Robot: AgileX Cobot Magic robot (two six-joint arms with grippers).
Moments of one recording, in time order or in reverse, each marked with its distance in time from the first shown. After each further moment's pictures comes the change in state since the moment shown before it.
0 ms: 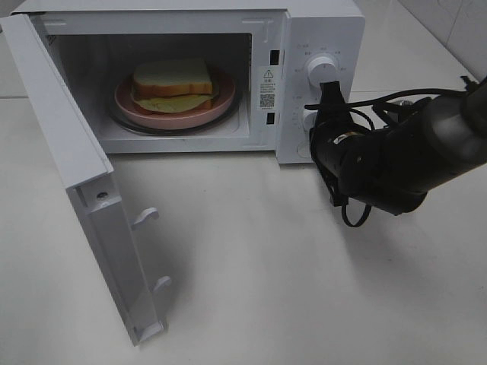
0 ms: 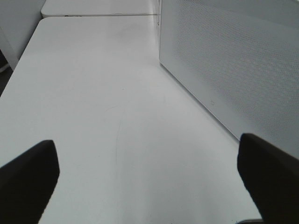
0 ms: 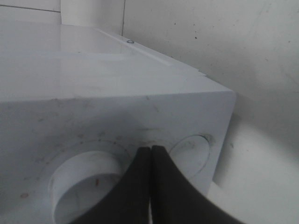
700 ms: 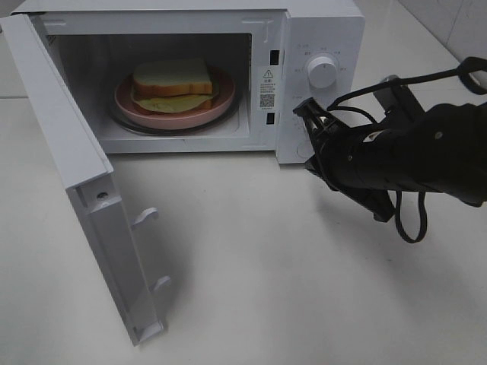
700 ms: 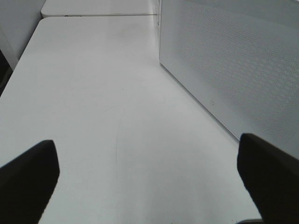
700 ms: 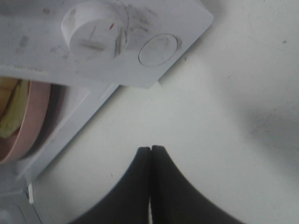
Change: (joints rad) left arm 0.000 0.000 0.000 0.000 0.000 0.000; right arm 0.000 -0.324 0.152 -0.056 0.471 -0.551
